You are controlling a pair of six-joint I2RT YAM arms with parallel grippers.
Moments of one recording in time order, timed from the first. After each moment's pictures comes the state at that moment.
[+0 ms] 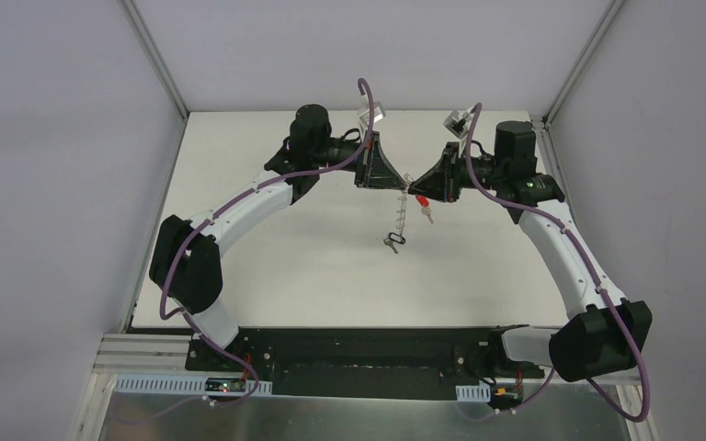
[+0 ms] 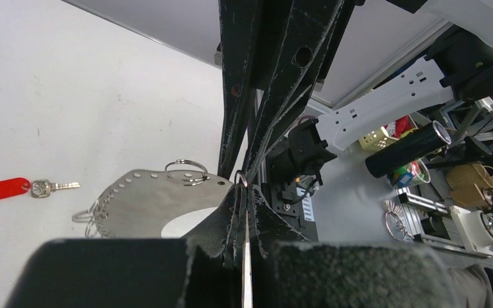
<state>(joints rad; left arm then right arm) -0.58 1.67 1.38 0.25 1.07 -0.52 0.24 1.28 1.20 -0.41 -1.05 0.03</state>
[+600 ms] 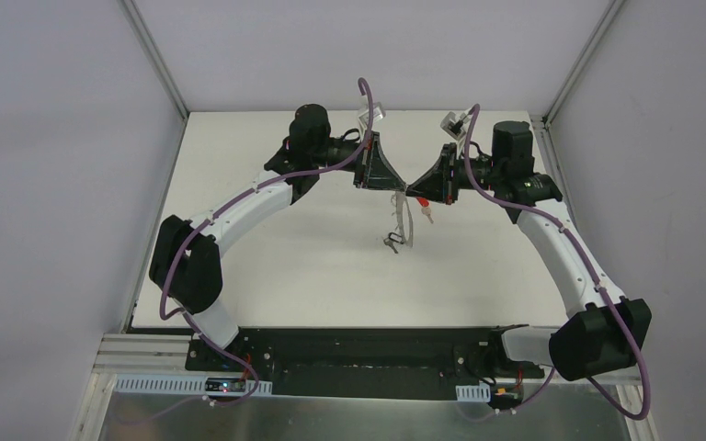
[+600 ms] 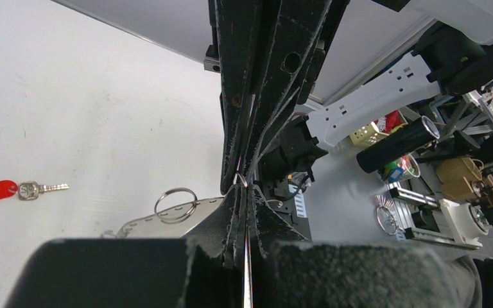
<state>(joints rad) -0.58 1.67 1.38 0.27 1.09 -0.55 0.25 1.28 1.20 -0.41 -1.09 0.02</state>
